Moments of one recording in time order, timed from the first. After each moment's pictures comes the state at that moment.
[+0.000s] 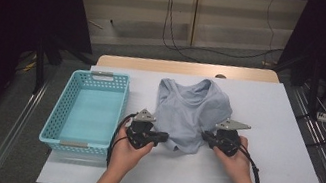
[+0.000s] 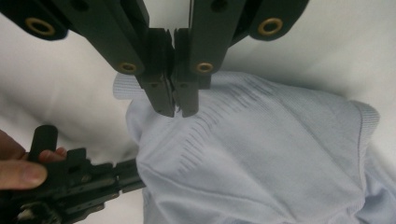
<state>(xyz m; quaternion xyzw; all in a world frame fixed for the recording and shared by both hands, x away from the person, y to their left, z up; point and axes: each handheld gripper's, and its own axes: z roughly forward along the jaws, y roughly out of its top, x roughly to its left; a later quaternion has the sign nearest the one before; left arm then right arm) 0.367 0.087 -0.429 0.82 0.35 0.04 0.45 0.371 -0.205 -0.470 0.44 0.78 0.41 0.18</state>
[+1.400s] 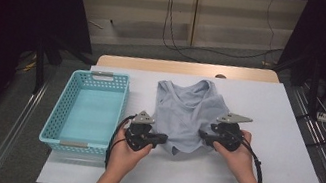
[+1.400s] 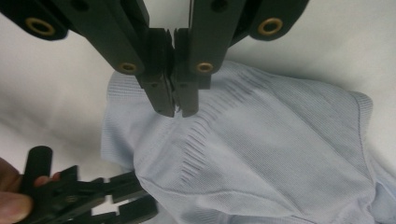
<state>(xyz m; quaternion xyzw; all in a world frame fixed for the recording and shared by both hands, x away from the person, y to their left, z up) 0.364 0.088 -0.429 0.82 0.34 0.04 0.45 0.379 -0.206 -0.451 0.44 0.78 0.41 0.19</state>
